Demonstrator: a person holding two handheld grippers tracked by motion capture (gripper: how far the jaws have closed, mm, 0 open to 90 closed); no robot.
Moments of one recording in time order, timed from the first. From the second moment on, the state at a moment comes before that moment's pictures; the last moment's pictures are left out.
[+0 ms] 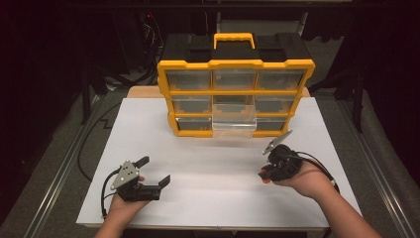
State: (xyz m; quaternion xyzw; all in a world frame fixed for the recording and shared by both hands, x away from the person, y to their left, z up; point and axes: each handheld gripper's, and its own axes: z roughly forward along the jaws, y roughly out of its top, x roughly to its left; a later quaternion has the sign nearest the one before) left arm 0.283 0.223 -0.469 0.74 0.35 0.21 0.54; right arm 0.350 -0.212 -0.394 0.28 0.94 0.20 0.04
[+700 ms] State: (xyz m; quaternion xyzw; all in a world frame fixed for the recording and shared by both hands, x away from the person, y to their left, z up) left arm 0.282 0.221 -0.468 0.74 0.35 0.21 0.54; right arm 0.355 -0.204 -0.381 0.25 0.95 0.15 0.01
